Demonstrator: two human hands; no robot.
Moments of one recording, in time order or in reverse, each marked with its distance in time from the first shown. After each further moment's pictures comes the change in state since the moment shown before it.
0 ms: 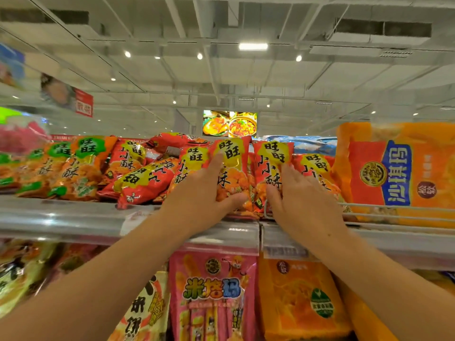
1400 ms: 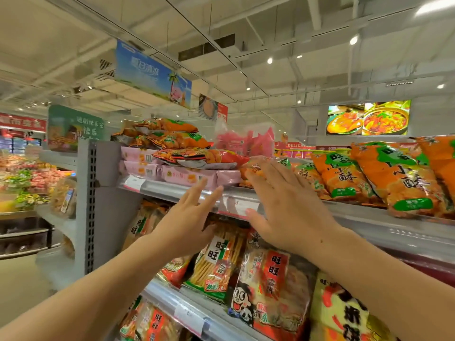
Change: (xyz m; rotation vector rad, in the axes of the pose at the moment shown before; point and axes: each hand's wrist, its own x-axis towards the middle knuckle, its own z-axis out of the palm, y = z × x) left_hand -0.238 -0.564 -0.314 0.492 -0.180 -0.367; right_hand 0.037 -0.661 0.053 0.401 -0.004 -0.706
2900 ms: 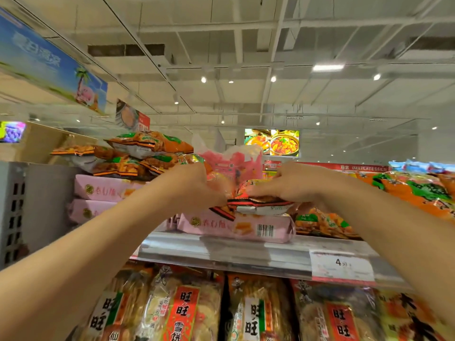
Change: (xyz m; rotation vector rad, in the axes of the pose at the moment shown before) left_hand 0.156 -0.168 -0.074 -0.232 -0.102 0.098; right_hand 0.212 -0.056 0.026 0.461 -0.312 0.897
